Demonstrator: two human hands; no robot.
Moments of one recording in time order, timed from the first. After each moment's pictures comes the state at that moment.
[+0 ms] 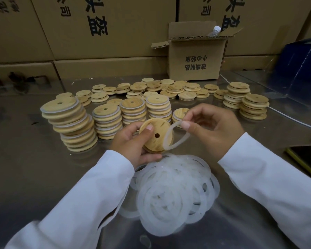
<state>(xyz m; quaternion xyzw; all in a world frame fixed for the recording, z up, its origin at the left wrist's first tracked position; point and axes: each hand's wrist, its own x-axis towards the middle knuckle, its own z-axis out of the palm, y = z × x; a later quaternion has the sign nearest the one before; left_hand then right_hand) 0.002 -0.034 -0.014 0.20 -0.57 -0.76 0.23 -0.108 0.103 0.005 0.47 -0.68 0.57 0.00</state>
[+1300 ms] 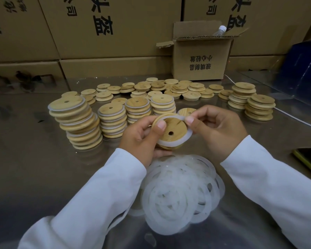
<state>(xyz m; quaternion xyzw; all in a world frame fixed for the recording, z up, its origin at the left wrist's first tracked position) 0.004 -0.024 -0.013 0.09 -0.65 -0.70 0.29 -0.096 0.093 0.005 0.37 -0.66 0.65 -0.05</state>
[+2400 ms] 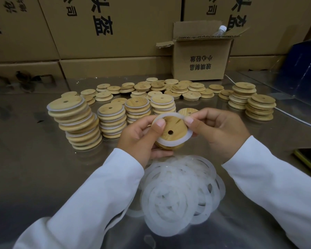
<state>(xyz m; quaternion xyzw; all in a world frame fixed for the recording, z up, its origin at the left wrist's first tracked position) 0.004 -0.027 -0.013 0.10 -0.63 -0.72 0.27 -0.093 0.095 0.010 0.36 -0.64 0.67 -0.10</state>
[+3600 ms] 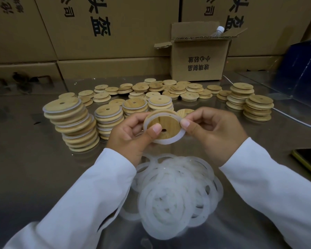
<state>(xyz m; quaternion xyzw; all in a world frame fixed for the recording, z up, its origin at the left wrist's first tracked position) 0.004 -0.040 -0.017 0.07 -0.63 -0.70 0.33 -0.092 0.096 0.008 0.39 -0.68 0.61 -0.05</state>
